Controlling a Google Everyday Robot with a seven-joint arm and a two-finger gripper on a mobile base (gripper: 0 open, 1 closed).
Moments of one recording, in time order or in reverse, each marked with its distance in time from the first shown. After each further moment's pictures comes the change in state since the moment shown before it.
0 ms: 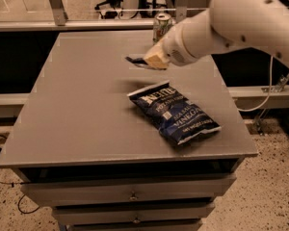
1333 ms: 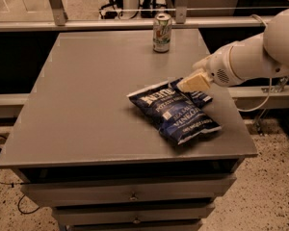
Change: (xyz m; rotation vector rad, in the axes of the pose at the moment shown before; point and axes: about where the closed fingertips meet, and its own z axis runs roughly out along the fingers) arm 0.111 -0.020 -0.059 0.075 0.097 0.177
